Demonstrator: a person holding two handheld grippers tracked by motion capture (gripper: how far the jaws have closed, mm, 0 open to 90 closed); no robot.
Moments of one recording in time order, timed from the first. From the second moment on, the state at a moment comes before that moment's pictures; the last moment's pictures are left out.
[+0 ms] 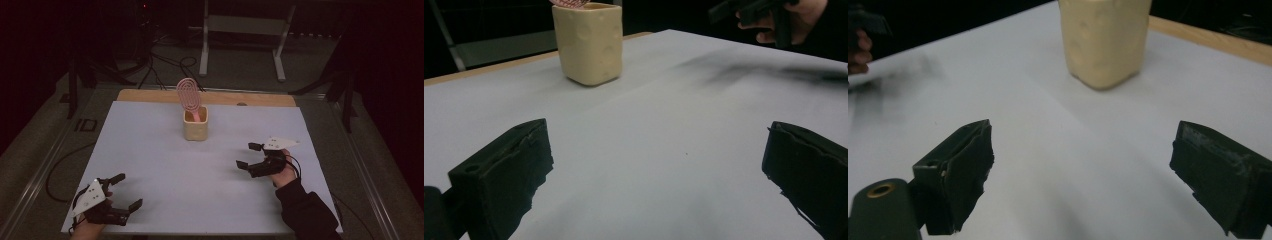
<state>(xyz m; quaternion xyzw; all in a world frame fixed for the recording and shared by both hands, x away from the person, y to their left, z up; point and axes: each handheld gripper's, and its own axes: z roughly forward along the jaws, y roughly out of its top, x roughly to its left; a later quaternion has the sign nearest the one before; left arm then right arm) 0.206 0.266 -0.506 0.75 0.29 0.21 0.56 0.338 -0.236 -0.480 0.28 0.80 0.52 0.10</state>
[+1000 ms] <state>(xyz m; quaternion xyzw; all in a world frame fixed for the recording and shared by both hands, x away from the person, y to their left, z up) 0.206 0.265 -0.506 0.75 0.29 0.21 0.56 0.267 -0.306 -0.512 0.35 0.78 0.49 0.16</state>
